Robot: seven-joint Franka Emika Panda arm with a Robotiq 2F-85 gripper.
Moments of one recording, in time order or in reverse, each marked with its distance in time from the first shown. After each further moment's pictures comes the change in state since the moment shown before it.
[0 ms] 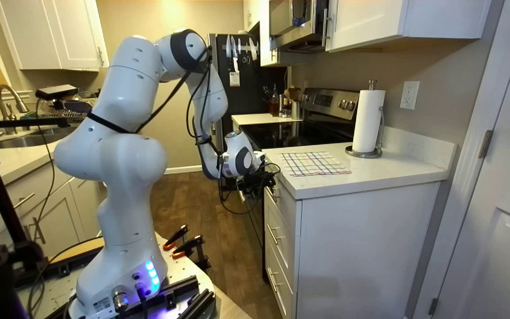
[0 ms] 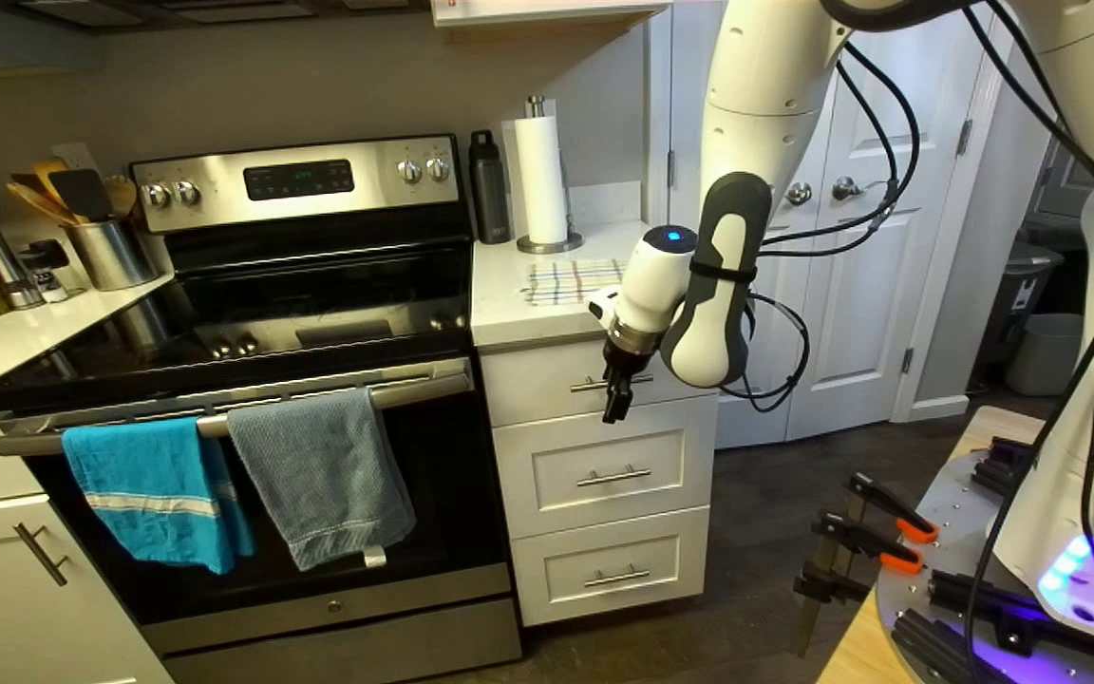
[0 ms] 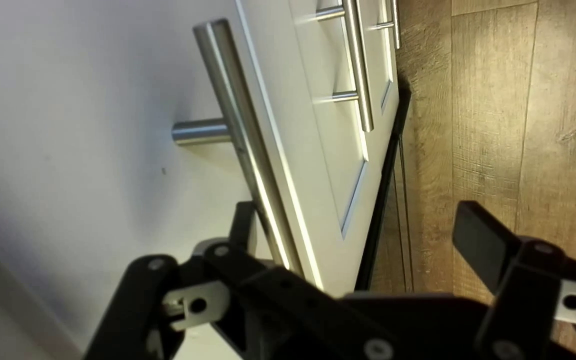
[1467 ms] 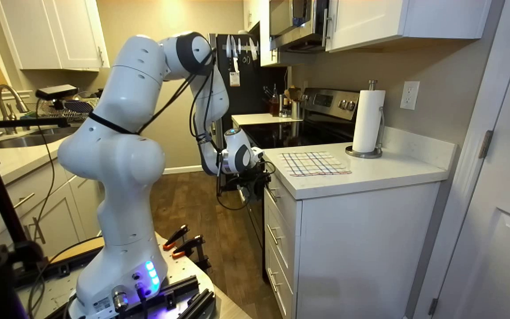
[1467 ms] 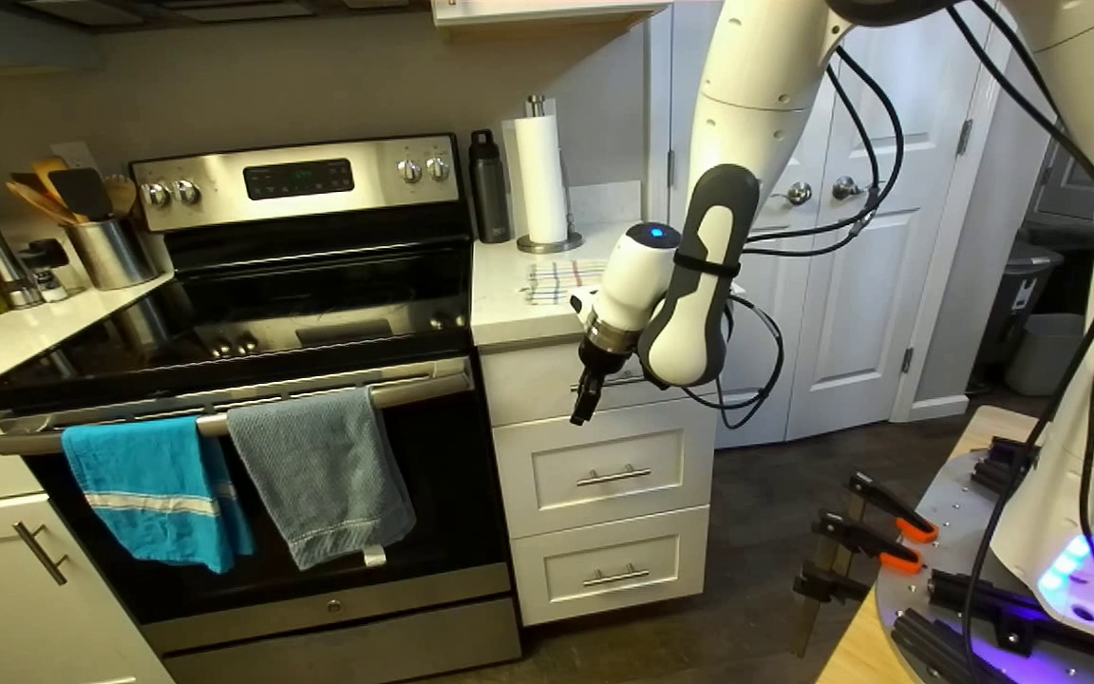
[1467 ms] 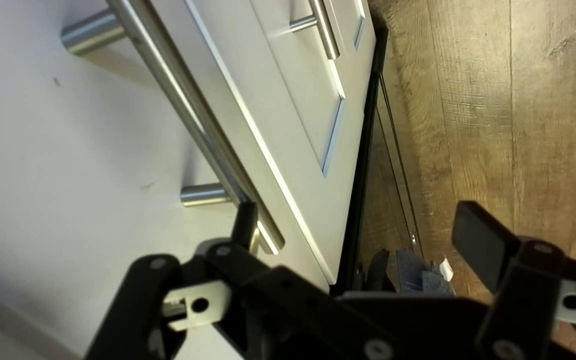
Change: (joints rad) arm -0.098 -0.004 0.145 0.063 0.000 -0.009 0.139
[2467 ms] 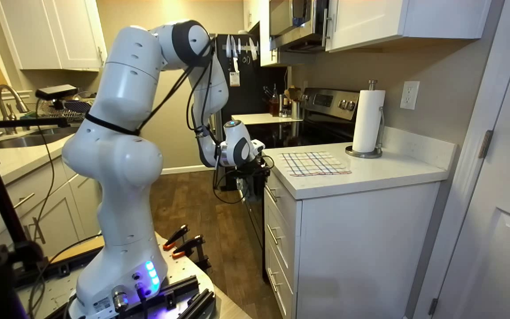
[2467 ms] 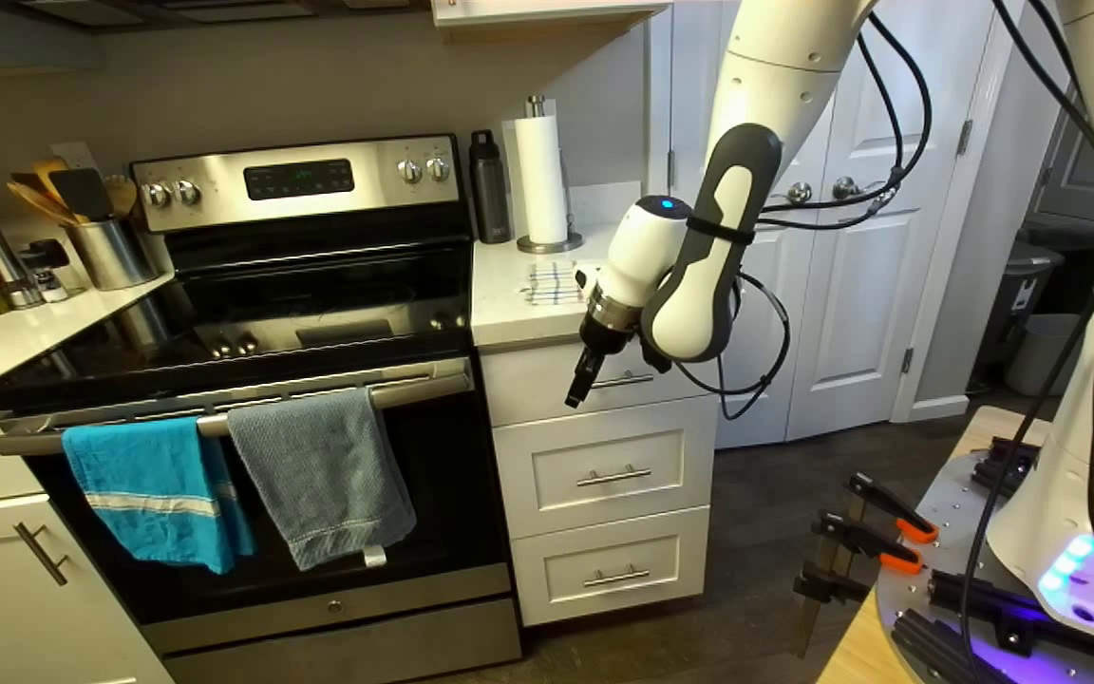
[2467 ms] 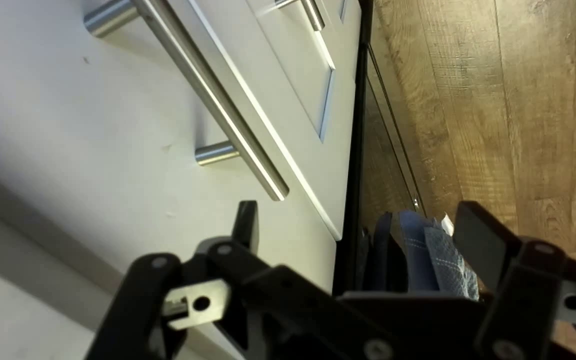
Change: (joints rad) arm -0.099 -0.105 0.093 -0.051 -0.005 -0.020 0.051
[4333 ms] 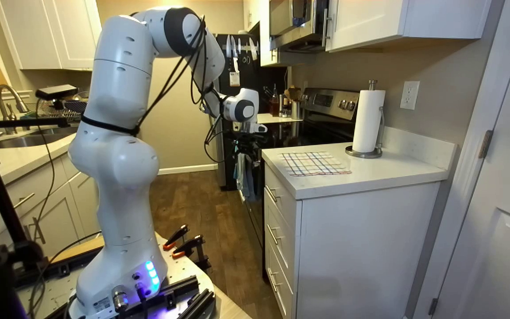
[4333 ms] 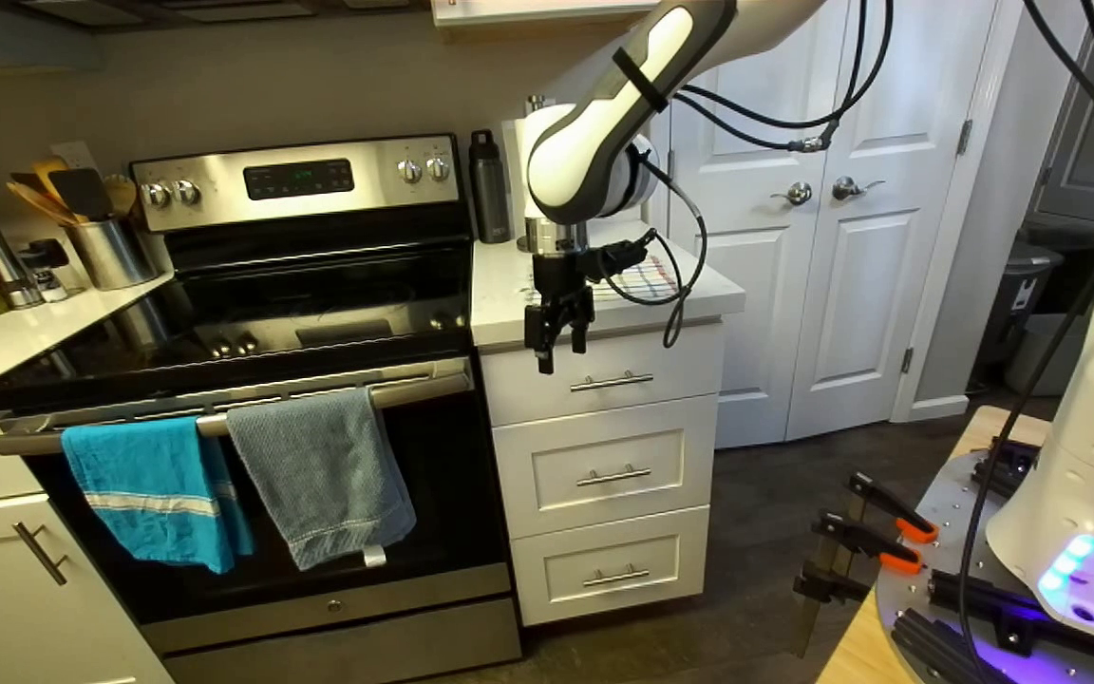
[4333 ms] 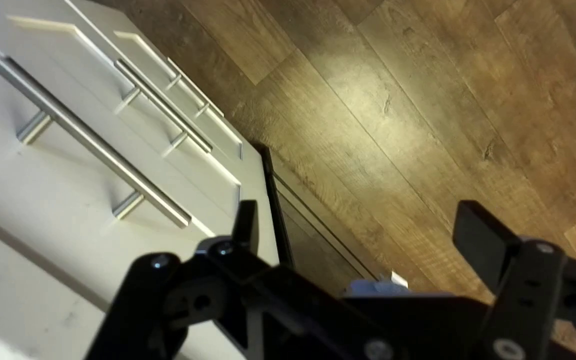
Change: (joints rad) arm -0.136 -0.134 0.242 0.338 0.322 -0.976 0.071
